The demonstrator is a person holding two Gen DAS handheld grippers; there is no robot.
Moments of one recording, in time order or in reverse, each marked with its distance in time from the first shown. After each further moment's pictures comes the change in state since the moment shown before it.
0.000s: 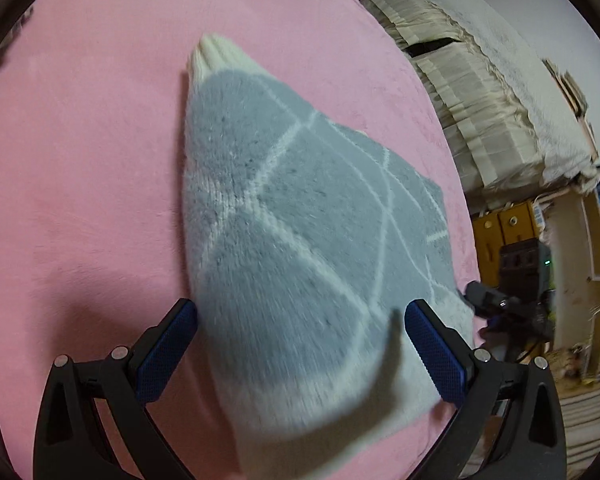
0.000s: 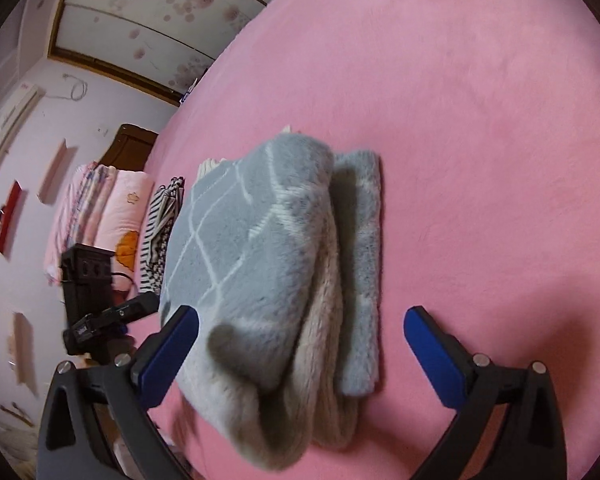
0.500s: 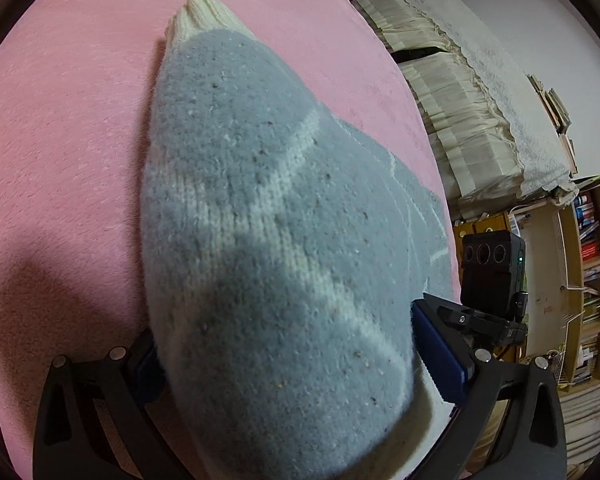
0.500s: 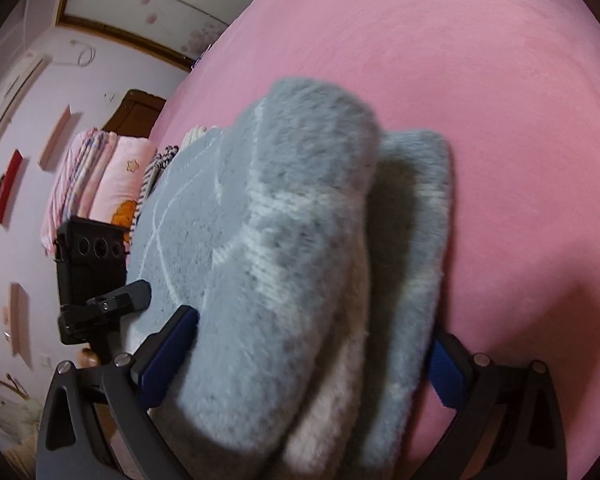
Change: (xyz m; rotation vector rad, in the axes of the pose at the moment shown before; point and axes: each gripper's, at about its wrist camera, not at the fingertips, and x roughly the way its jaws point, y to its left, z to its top) left arm 0.042 0.015 0.004 -0.014 -0.006 -0.123; right arm 0.064 0.018 0.019 -0.125 0.083 -0.010
